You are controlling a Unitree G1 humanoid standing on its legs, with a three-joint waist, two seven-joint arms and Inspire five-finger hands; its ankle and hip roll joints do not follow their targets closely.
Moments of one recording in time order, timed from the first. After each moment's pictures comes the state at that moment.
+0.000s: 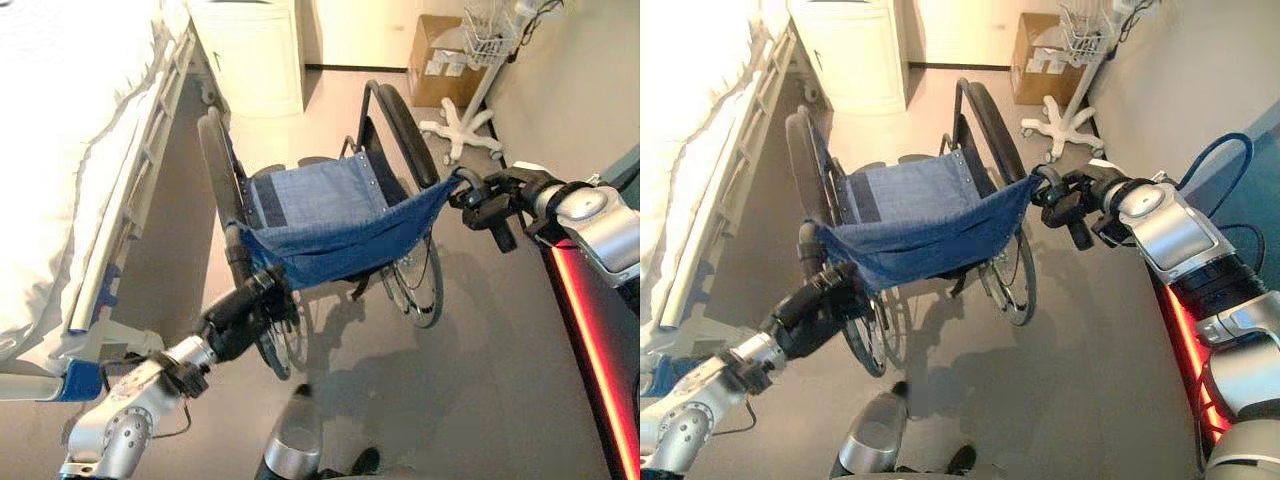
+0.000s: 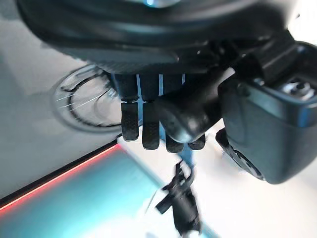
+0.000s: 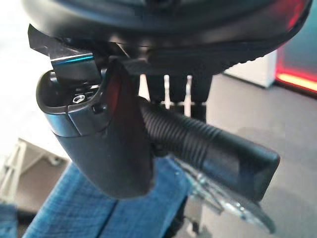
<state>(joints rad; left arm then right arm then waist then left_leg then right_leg) 0.19 0.65 0.04 -0.24 -0.93 0.41 -0.43 -0.95 -1.00 0.62 0.25 0.28 0.71 0.24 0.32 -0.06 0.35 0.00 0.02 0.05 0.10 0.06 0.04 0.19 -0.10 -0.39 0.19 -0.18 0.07</state>
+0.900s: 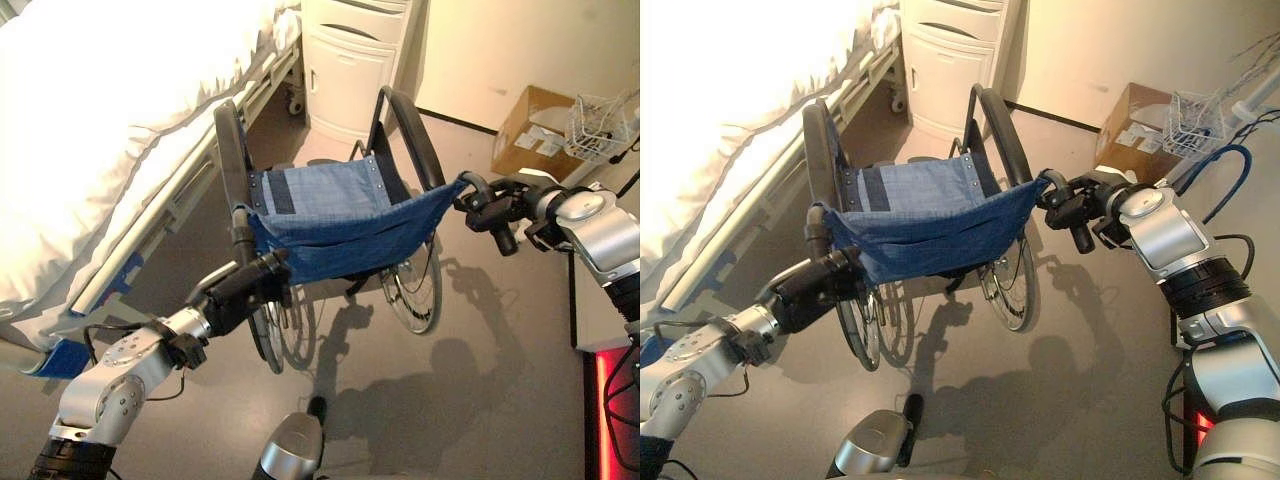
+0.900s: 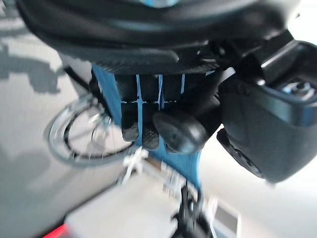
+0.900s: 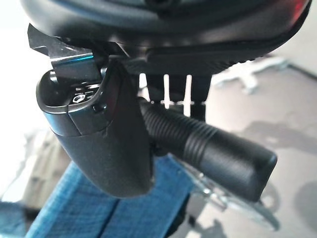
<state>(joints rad) 0.01 0.78 0.10 -0.15 -0.89 0.43 -0.30 -0.93 -0.95 0.51 0.29 0.28 0.68 0.27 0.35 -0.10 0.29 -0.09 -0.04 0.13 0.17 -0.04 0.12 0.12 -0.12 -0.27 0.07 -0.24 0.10</state>
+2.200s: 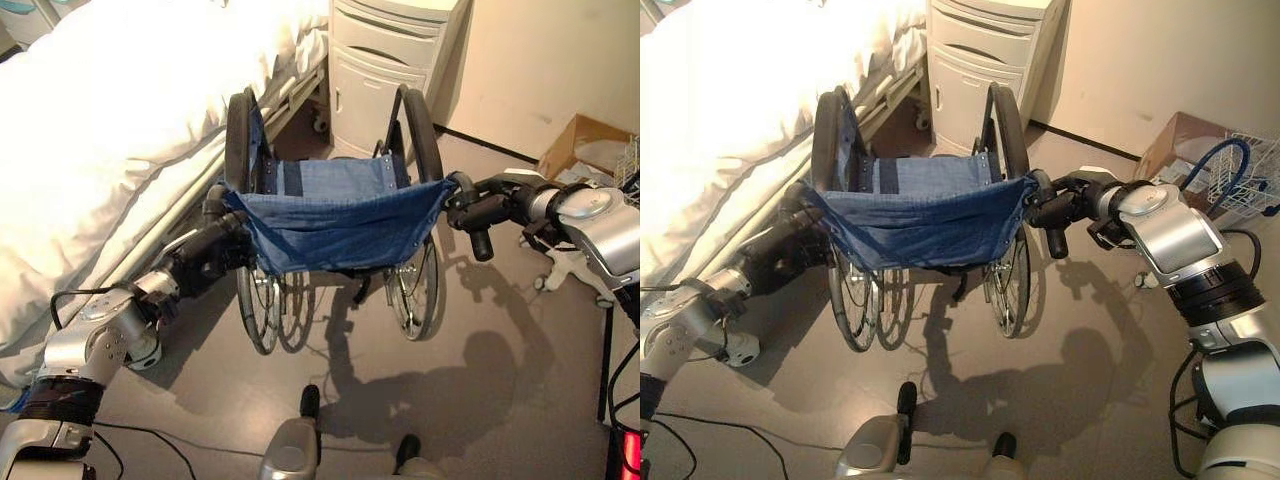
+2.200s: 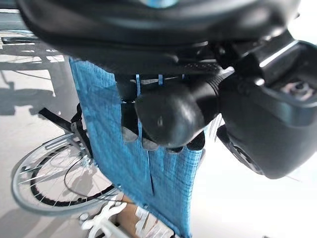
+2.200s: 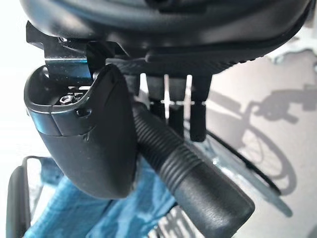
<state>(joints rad) -0.32 0.87 -0.02 0.31 -0.91 0.31 -0.39 -0.90 -0.96 0.44 0.15 0.33 0.79 0.34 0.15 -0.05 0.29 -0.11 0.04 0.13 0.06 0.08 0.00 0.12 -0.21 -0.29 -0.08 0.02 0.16</state>
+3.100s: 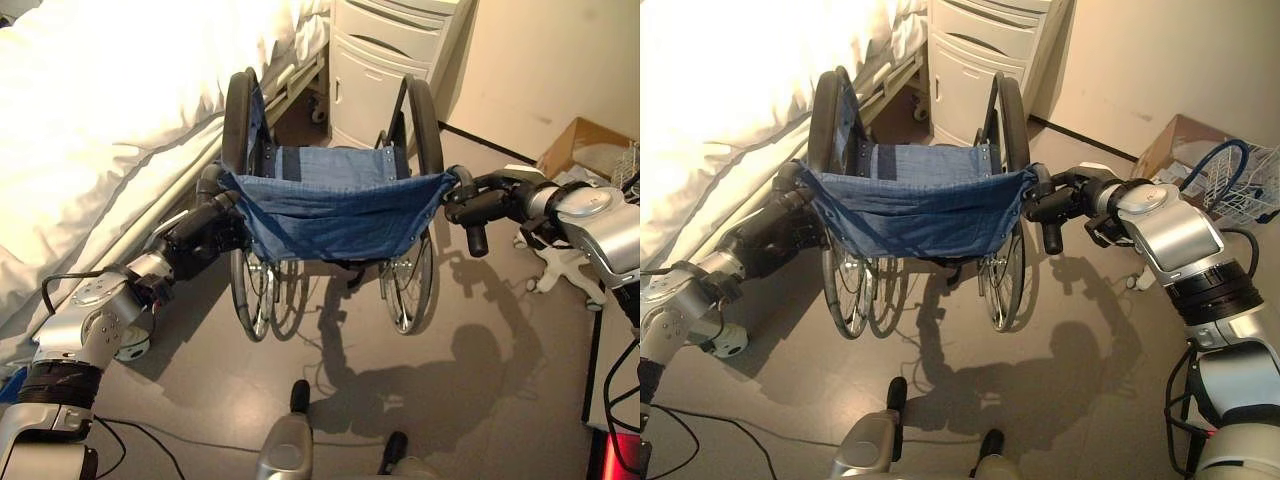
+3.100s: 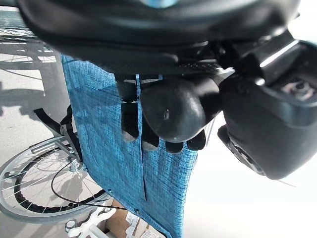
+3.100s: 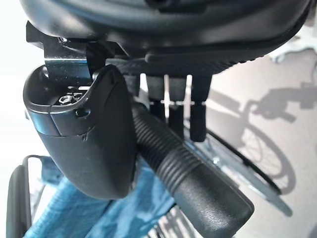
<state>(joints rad) -0.34 0.89 -0.02 0.31 -0.91 0.29 -0.39 -0.90 -0.96 0.44 0.15 0.37 0.81 0.29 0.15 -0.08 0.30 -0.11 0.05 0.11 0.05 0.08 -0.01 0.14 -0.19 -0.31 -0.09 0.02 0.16</state>
